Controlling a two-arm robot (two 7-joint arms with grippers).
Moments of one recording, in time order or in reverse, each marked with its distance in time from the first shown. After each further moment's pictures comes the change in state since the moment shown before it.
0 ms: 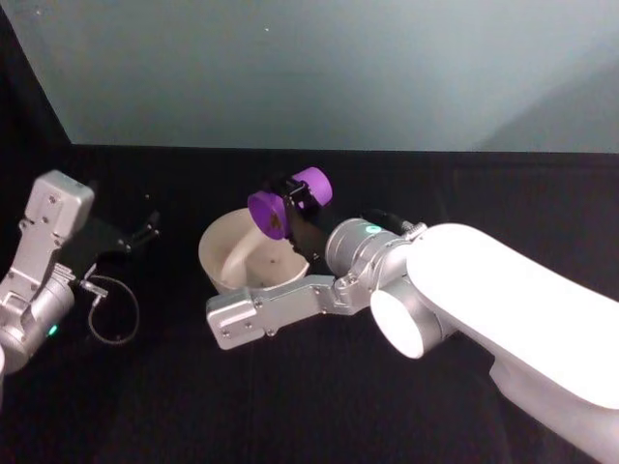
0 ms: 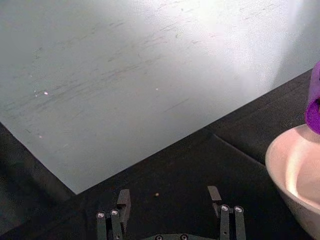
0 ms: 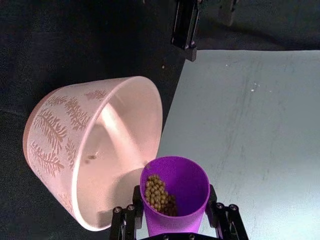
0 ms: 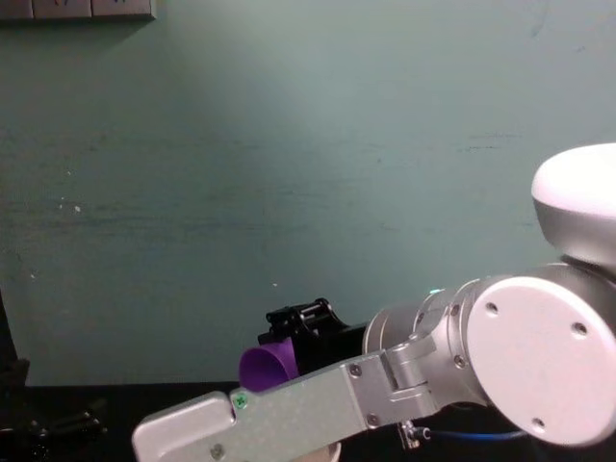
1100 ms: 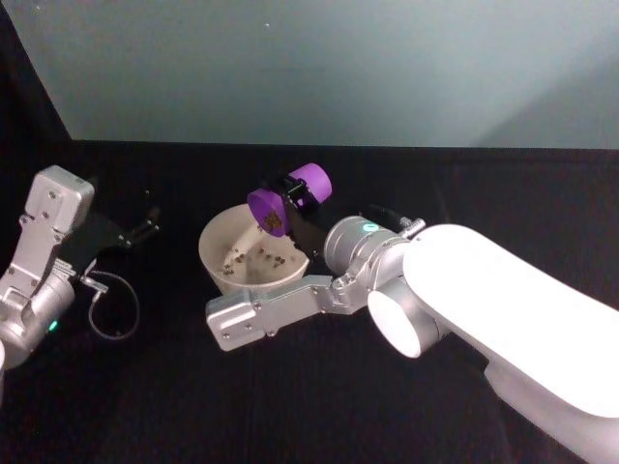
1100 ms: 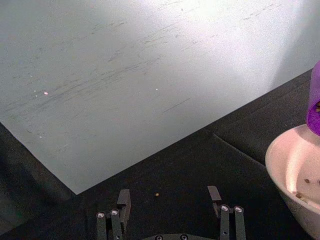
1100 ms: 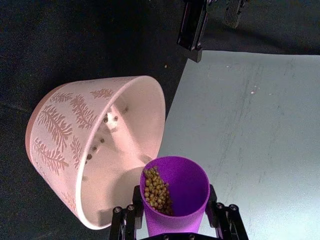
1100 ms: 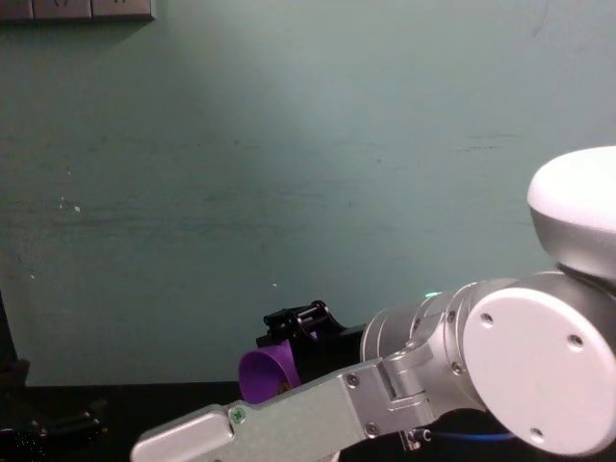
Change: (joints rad) left arm 0.000 0.000 0.000 0.000 0.000 0.000 0.000; right arm -0.037 -0.025 0.045 0.000 -0.088 -0.037 0.028
